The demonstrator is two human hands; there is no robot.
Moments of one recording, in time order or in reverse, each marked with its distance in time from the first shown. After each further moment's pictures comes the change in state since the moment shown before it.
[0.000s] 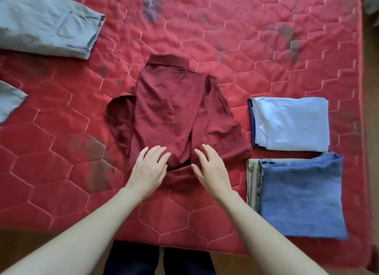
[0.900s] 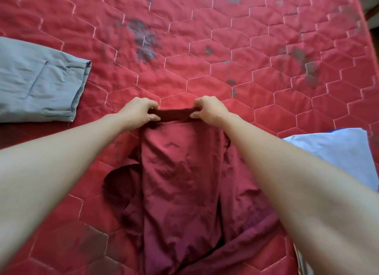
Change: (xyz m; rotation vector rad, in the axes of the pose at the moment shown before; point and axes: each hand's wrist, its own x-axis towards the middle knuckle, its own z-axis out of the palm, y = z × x) left_hand 0.314 -0.199 -0.039 -0.296 -0.271 -0.124; right_hand 0.363 0.004 -0.041 0.030 -0.246 0.197
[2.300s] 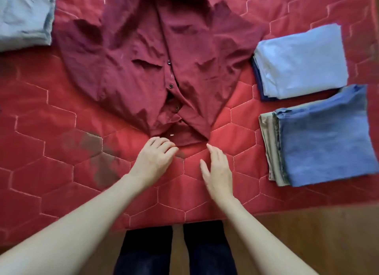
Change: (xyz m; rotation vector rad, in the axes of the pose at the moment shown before) left_hand -0.303 0.090 0.188 0.323 0.241 0.600; right_hand -0.394 0.031 0.212 0.391 0.328 0.292
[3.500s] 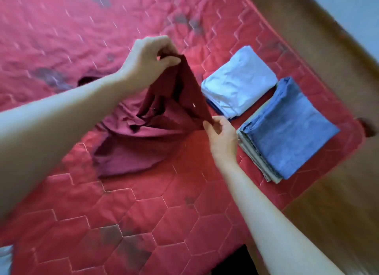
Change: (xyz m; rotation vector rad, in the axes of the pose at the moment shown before) left_hand 0.332 -0.039 -0.201 -0.534 -0.020 0.115; right_hand 0.103 -0.107 -0.126 0.637 0.648 0.341
